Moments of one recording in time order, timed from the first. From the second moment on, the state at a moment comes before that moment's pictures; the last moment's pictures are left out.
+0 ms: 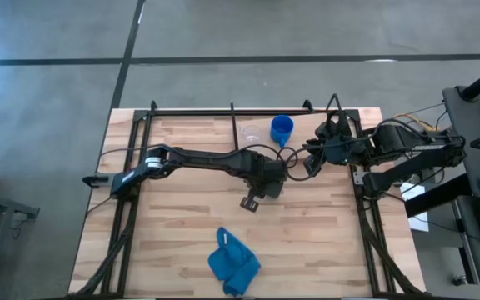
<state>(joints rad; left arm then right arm) -0.02 2.24 2.11 -1.05 0.06 0.45 0.17 1.17 1.42 -1.14 0.60 0.70</state>
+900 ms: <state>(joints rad) -0.02 2.23 2.13 -0.97 -0.06 0.45 0.17 1.17 1.42 -1.16 0.58 0.70</state>
